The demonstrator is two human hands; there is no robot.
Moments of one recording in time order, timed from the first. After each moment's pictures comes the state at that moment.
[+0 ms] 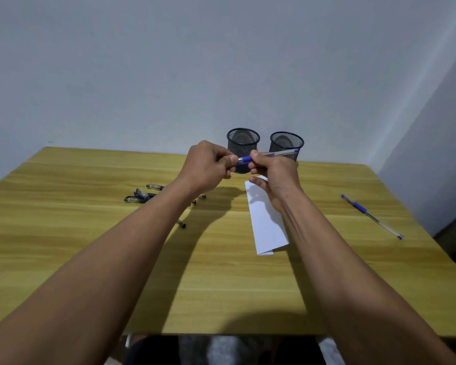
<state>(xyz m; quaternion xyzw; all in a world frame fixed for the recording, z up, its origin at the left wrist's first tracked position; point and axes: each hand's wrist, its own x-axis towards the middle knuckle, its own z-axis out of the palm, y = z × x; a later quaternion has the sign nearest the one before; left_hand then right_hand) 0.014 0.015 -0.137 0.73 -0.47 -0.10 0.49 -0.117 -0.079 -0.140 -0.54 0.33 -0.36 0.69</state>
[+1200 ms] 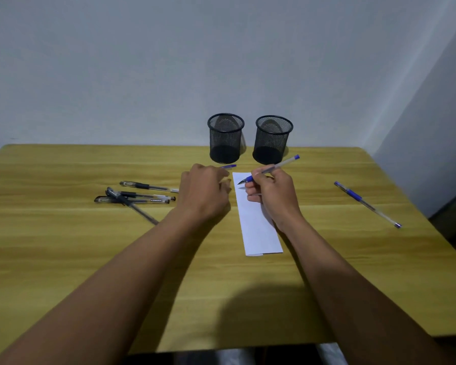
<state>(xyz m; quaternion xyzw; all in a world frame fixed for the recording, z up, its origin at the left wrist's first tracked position) -0.015 -0.015 -0.207 0.83 -0.49 0.04 0.25 -0.139 -0.116 -0.220 -0.58 0.37 -0.37 0.62</state>
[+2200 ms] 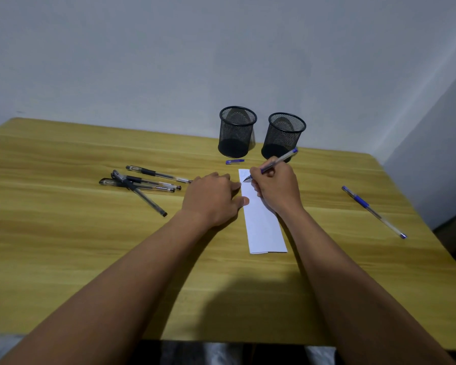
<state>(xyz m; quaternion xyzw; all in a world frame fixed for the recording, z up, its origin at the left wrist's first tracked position) -0.031 -0.002 -0.210 0.84 -0.53 0.01 0.11 -0.125 -0.134 -0.229 -0.75 0.38 -0.33 0.43</state>
